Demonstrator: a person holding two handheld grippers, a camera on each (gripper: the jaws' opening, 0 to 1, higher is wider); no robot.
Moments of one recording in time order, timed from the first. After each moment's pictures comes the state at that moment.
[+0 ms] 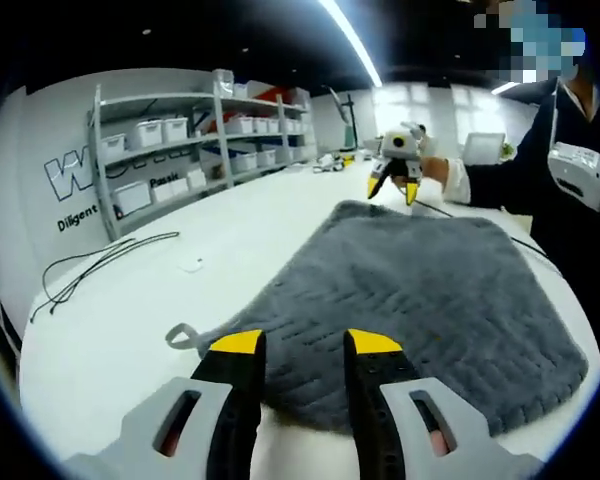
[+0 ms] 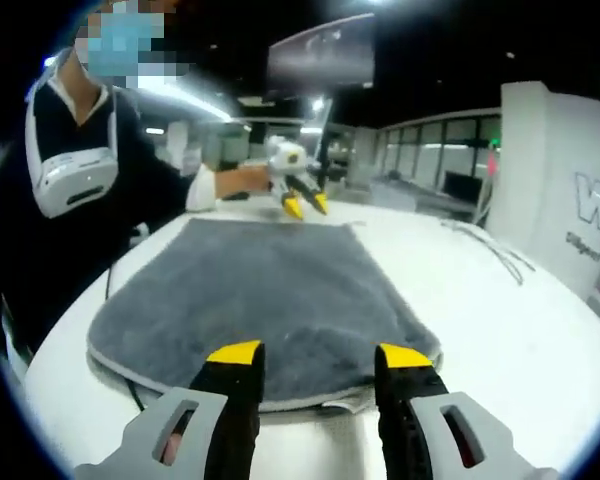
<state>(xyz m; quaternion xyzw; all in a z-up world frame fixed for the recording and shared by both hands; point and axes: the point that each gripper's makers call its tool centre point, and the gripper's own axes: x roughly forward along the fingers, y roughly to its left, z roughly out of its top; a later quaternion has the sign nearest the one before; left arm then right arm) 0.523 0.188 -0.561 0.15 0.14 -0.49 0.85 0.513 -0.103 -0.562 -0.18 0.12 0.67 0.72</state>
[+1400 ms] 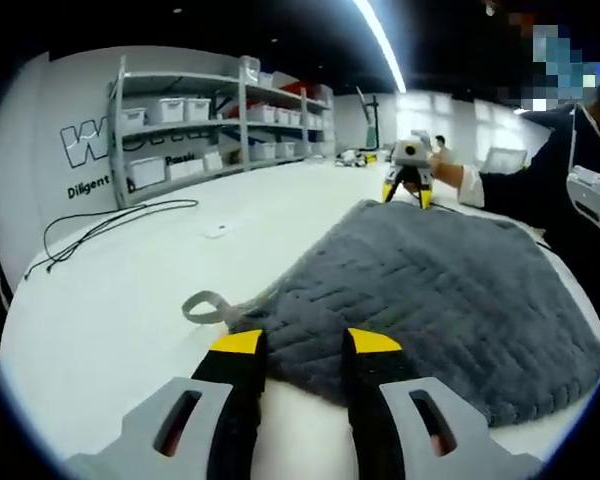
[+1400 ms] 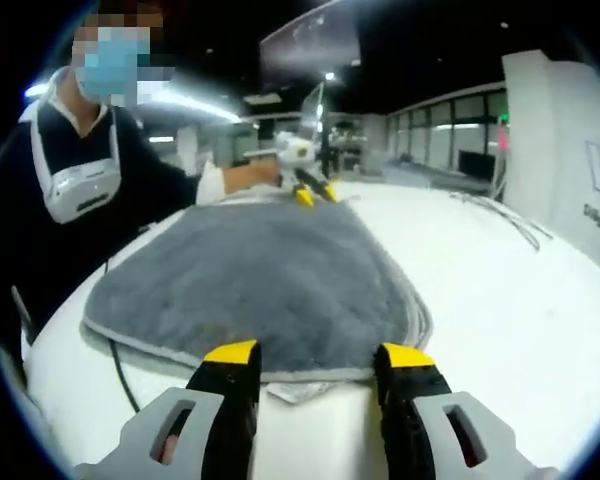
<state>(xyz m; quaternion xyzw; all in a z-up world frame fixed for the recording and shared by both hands) 0.561 0.209 -0.596 0.11 0.18 -0.45 0.87 0.543 -0.110 -0.599 -0.16 0.16 0.69 0.69</state>
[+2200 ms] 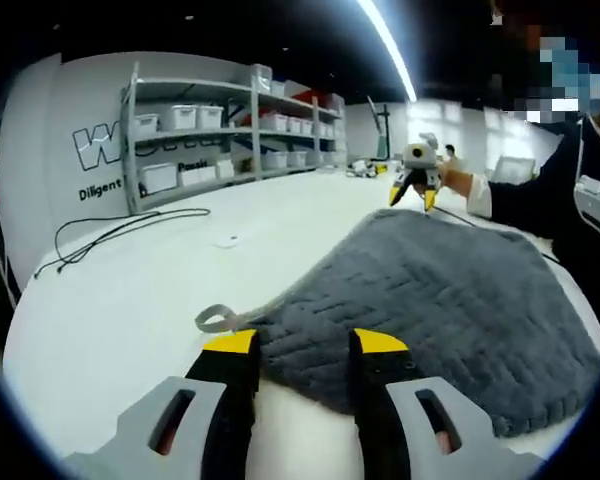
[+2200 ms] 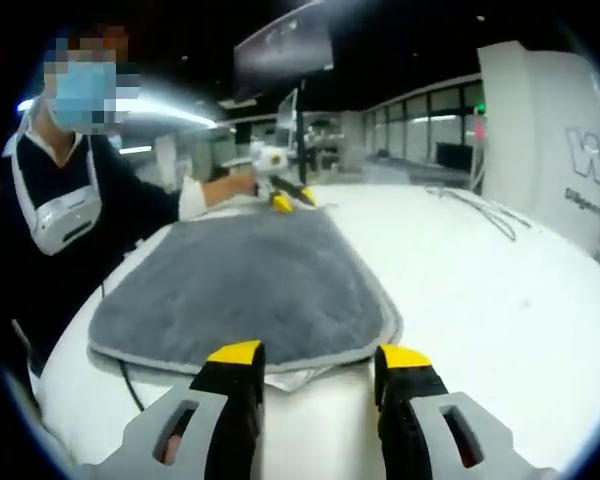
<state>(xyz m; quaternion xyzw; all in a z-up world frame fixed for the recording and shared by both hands) 0.559 0.210 -0.581 0.09 0.16 -0.43 0.88 0.554 -0.125 -0.579 -0.14 0.19 0.66 0.72</state>
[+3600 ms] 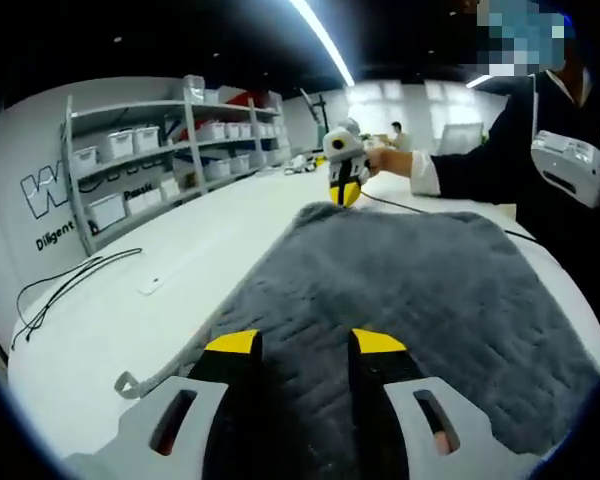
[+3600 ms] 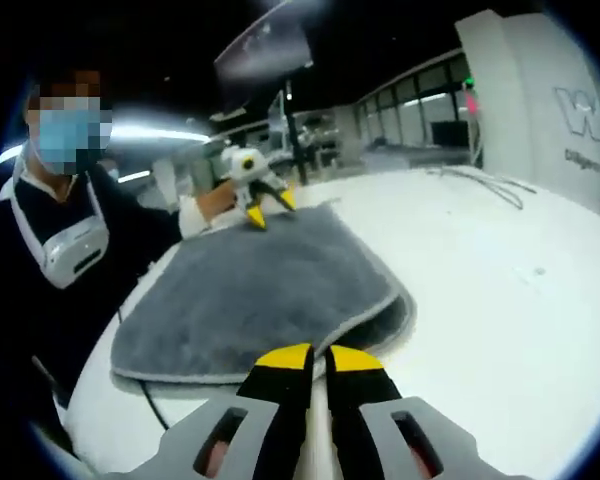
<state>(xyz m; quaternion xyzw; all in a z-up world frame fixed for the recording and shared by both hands) 0.513 0.131 -0.573 0.17 0.13 -0.52 0.83 0.544 -0.122 -0.578 -0.07 0.24 0.66 0.71</state>
